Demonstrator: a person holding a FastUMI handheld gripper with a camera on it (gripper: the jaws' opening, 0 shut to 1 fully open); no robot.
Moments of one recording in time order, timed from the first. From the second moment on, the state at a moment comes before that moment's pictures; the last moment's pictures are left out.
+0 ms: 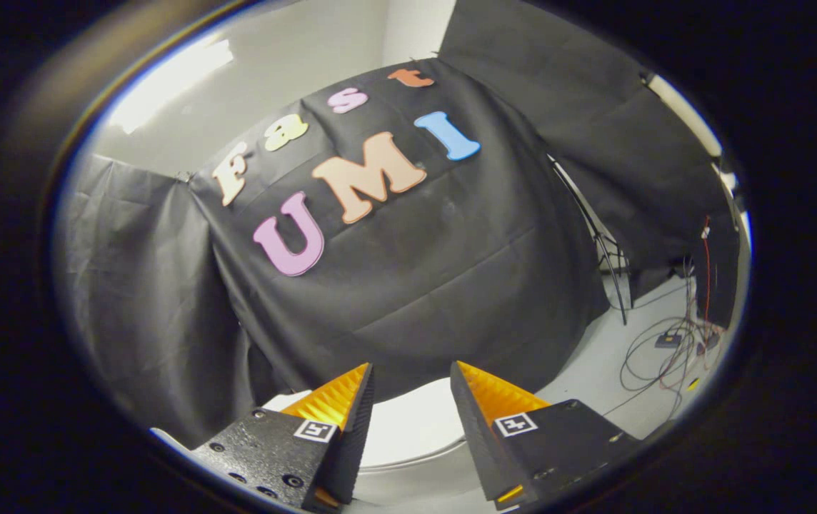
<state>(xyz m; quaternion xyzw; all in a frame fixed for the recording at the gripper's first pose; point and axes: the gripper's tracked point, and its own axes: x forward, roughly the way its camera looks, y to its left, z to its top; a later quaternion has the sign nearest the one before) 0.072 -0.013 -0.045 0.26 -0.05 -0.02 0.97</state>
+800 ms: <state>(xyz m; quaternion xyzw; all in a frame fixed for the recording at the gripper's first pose) 0.156 -0.021 -0.187 0.51 -0.03 -0.04 0.86</state>
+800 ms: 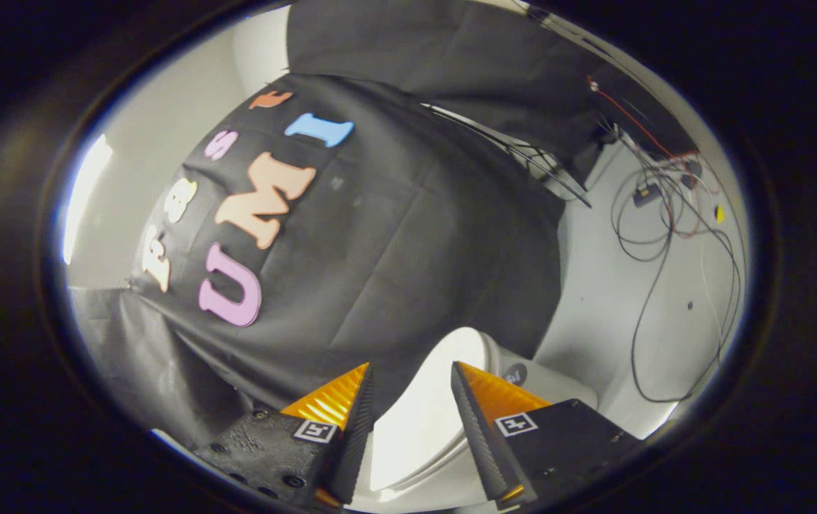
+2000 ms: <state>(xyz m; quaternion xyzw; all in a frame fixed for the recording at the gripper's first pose) 0.263 -0.043 -0.275 0.66 0.07 -0.01 0.75</state>
